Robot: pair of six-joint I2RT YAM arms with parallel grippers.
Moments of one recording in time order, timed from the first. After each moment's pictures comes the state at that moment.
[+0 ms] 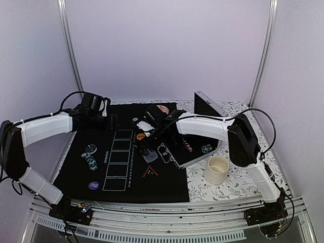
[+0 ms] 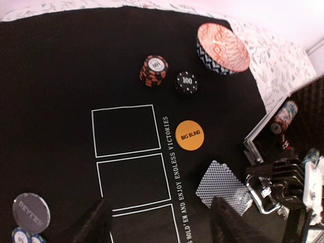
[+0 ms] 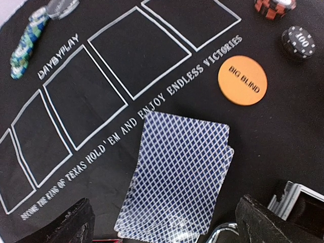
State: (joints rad) left arm -0.39 1.43 1.00 -0.31 -0.02 -0.35; right arm 0.96 2.42 2.12 -0.66 -0.10 0.05
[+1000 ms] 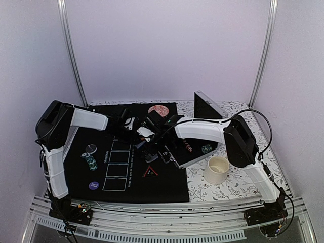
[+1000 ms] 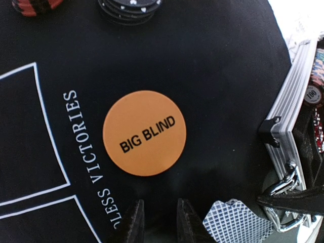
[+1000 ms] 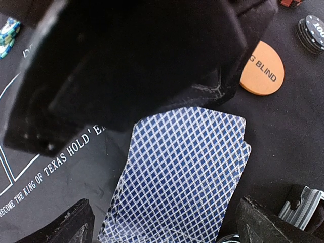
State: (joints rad) left arm -0.47 2.02 1.24 -0.22 0.23 -0.37; right arm 0.96 2.45 2.08 -0.62 -0.09 -0.01
